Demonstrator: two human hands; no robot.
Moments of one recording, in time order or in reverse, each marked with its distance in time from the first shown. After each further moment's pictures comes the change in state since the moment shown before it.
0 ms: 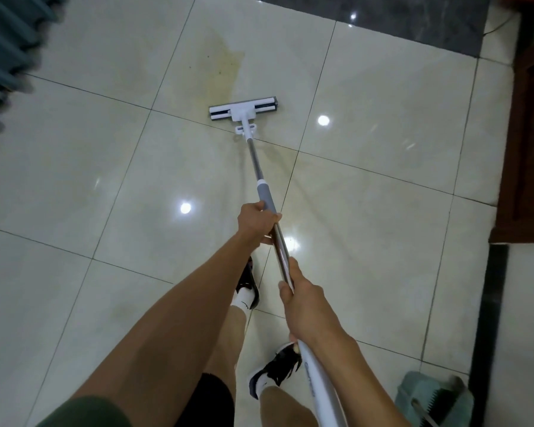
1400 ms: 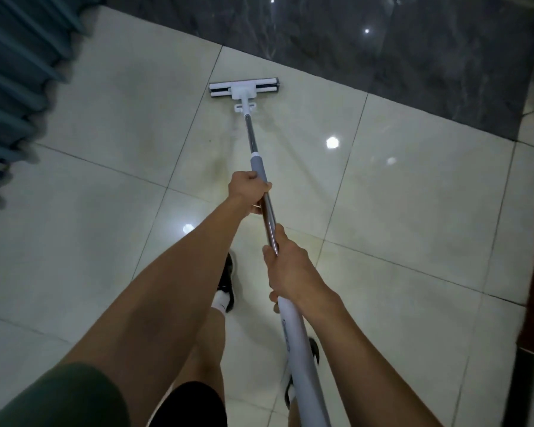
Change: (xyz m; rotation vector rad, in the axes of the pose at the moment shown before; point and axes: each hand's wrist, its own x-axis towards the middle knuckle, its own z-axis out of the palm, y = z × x) left_hand 0.301 0.419 -0.154 -0.040 0.034 0.018; right_hand 0.279 -0.442 -0.163 0.095 -0.019 -0.020
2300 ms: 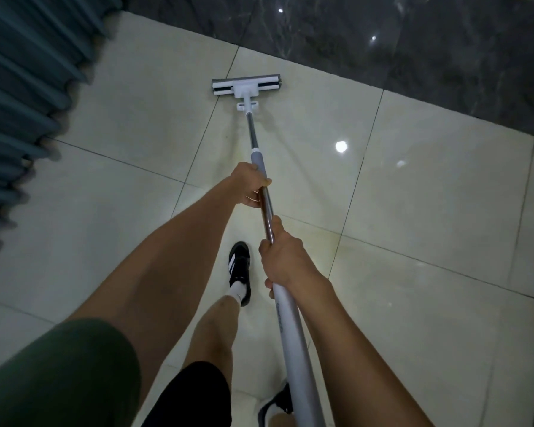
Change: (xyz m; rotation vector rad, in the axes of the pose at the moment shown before) left_hand -0.004 -0.016 -0.071 0.257 -0.157 -0.015; right_hand -0.008 -0.010 0.072 -0.045 -0.031 0.029
